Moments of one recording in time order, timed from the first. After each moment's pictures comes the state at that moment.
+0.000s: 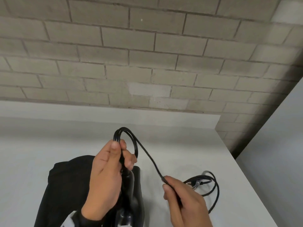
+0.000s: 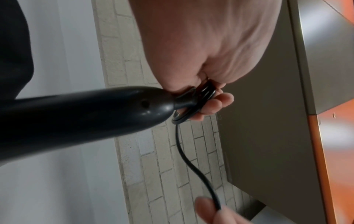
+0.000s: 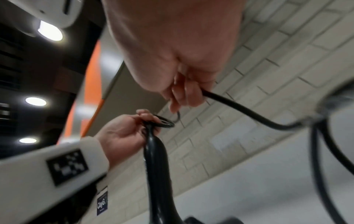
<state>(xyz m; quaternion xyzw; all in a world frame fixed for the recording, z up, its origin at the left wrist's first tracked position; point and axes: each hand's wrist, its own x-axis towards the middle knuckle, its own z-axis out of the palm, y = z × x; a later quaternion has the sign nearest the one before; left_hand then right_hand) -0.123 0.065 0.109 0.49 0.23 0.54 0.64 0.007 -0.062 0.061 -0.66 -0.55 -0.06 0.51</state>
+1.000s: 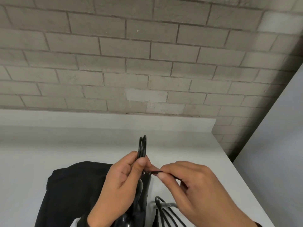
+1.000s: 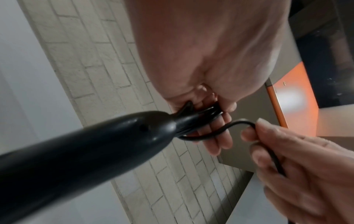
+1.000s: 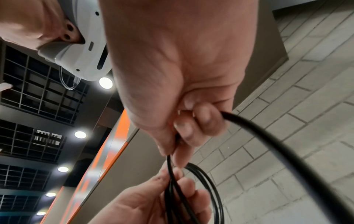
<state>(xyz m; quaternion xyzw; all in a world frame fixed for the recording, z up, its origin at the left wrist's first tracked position) -0.121 0.051 0.113 0.71 0.17 0.44 0.52 0.021 -0.068 0.162 -0.65 -0.68 -0.05 0.33</state>
